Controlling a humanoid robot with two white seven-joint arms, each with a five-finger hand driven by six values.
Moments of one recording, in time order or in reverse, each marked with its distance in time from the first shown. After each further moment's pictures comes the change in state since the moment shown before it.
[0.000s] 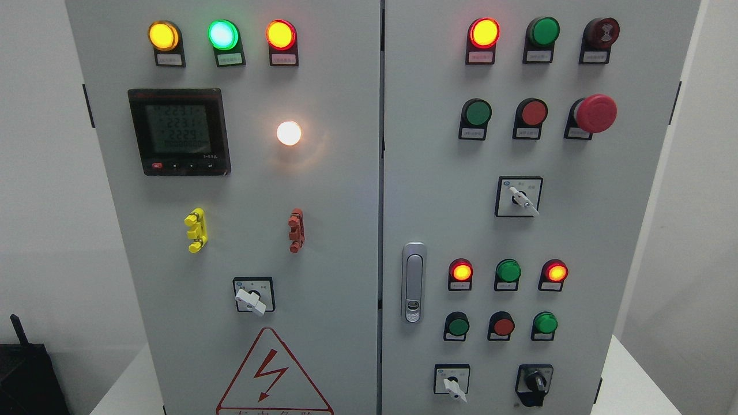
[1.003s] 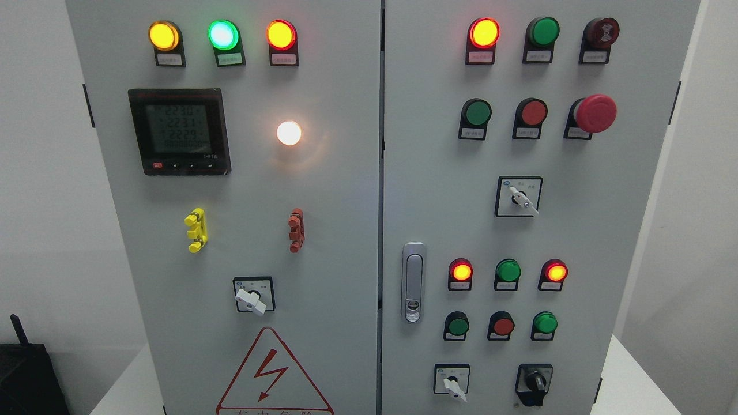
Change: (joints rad) left arm 0.000 0.000 0.000 0.000 0.000 -0.002 0.000; right arm -0.160 0.014 -0.071 0.563 0.001 0.145 0.128
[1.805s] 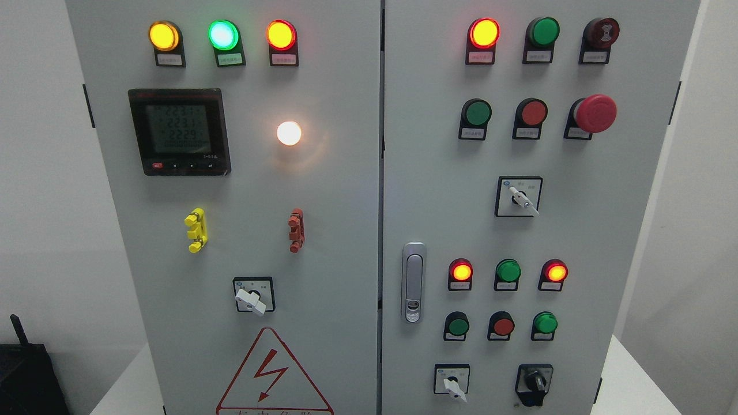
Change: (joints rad) left arm 0.000 0.000 0.000 0.000 0.000 -0.001 0.000; right arm 0.003 -0.001 0.000 0.051 0.006 0.009 0.077
